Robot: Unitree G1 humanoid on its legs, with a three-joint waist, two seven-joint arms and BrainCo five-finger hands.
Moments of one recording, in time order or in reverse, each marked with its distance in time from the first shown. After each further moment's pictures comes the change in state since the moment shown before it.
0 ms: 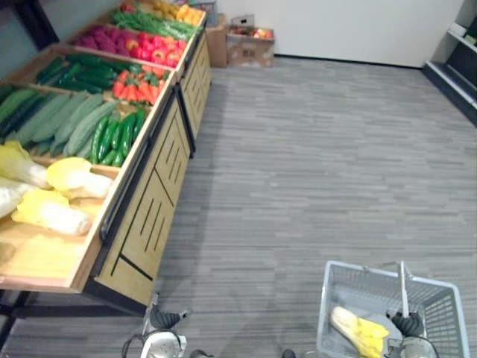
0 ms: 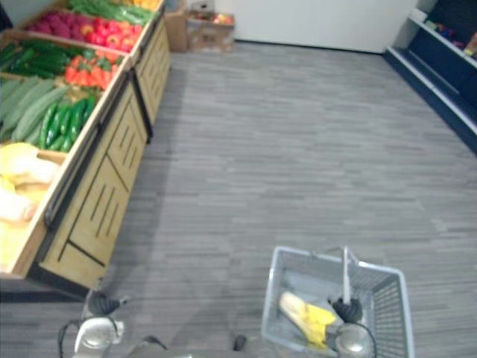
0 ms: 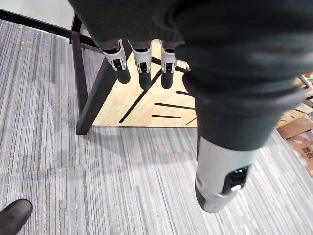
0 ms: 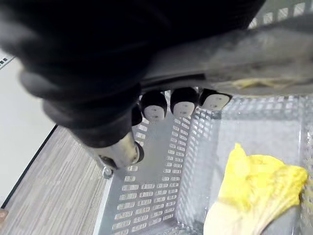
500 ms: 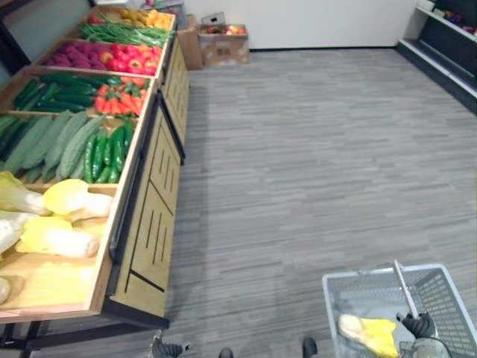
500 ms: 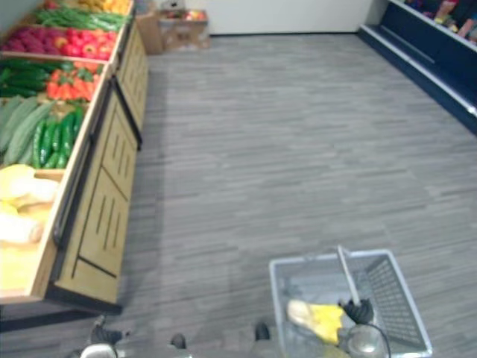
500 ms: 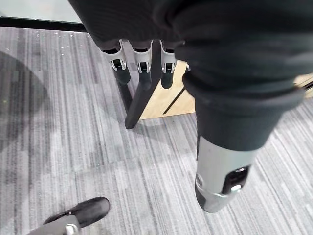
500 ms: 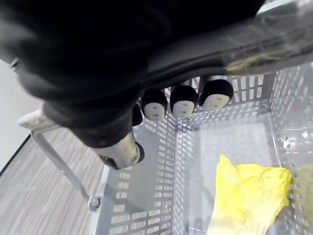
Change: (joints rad) left arm 0.035 -0.018 0.069 0.177 0.023 0.044 -0.091; right arm 0.002 -0.046 -0.008 0.082 -0.044 -0.001 0.022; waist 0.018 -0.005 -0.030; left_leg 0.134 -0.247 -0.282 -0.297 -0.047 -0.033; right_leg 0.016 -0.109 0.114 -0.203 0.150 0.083
